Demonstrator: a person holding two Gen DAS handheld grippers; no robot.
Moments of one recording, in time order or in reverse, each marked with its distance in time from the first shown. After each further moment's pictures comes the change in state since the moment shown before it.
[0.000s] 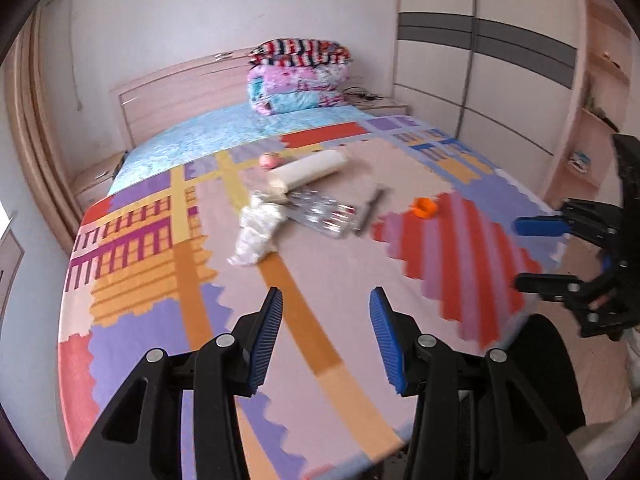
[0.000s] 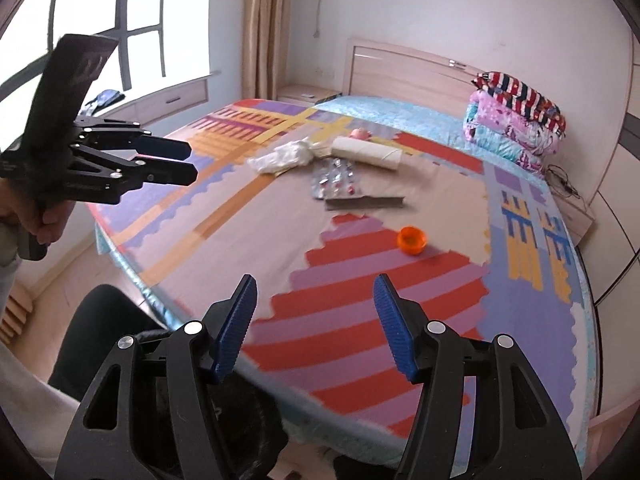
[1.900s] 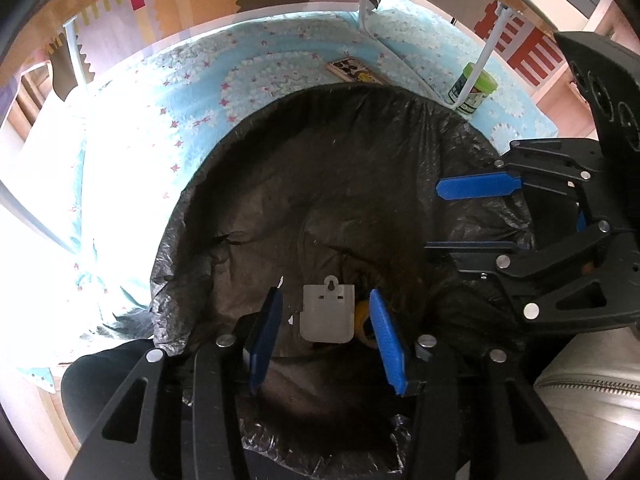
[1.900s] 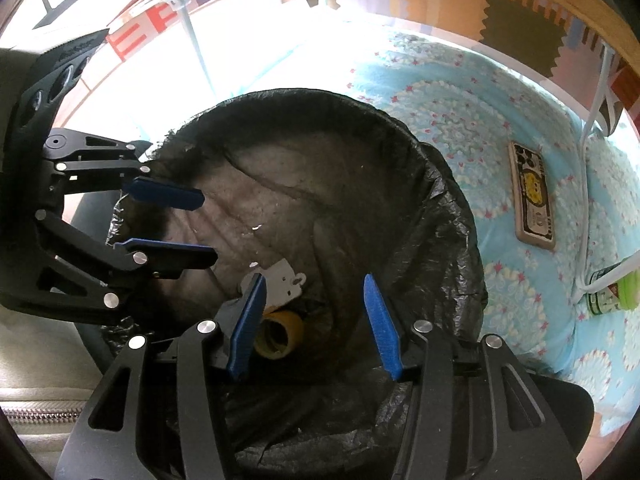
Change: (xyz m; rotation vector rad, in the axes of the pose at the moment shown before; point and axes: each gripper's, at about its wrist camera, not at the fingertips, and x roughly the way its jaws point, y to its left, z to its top) left arm 0.071 -0.102 -0.214 -0.067 0.455 -0.114; right arm 0.080 0.106 -0.170 0.040 0.405 0.205
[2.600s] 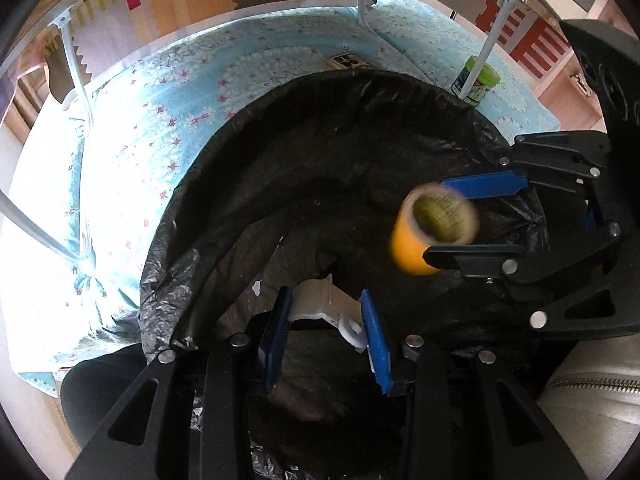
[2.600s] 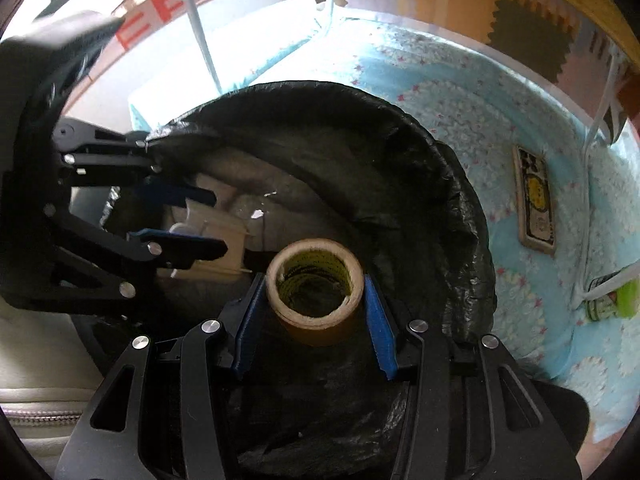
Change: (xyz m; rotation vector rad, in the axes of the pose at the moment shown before) left arm 0.014 0.005 -0.001 0.014 0.010 0.006; right arm 0.003 0.010 -0.004 -0.041 0.016 -0.016
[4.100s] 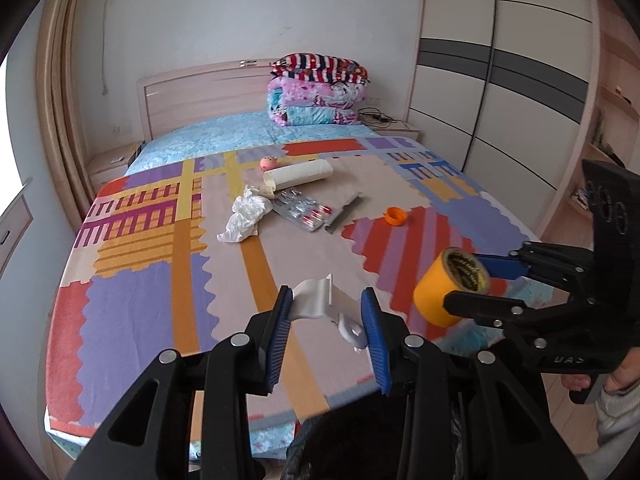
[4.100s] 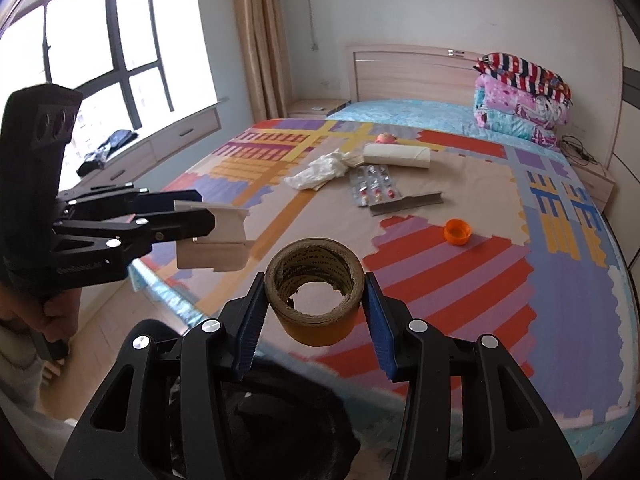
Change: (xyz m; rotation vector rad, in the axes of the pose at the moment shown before) left arm -0.209 0.024 0.113 -0.050 -0.547 0.093; right arm -0.169 -0.051 0.104 0.098 -0.467 -0.048
